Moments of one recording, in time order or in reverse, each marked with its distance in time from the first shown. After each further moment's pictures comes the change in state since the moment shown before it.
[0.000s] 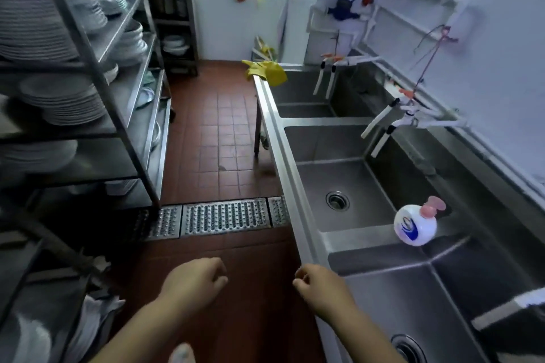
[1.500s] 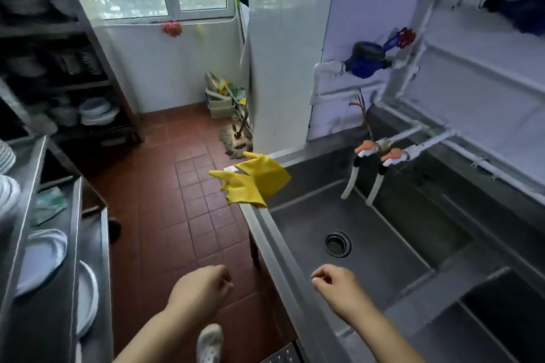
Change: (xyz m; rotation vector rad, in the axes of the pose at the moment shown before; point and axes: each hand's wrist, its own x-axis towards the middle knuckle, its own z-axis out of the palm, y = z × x) left_hand 0.828 -0.112 -0.303 0.136 0.005 0.203; right_hand 0.758 -0.147 -0.273 0.383 0.142 0.268
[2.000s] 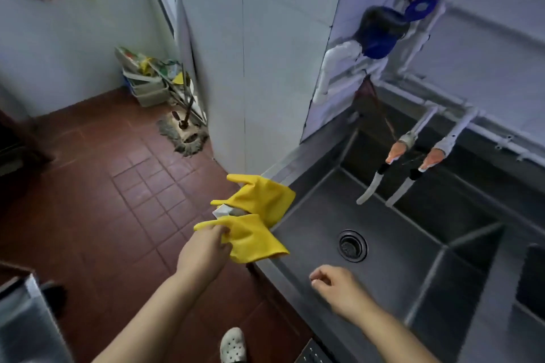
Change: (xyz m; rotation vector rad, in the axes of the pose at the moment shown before) left_hand 0.314 -0.094 -0.055 -0.090 -0.046 0.186; right_hand 0.178 -0.120 0.035 0.072 0.020 0.299
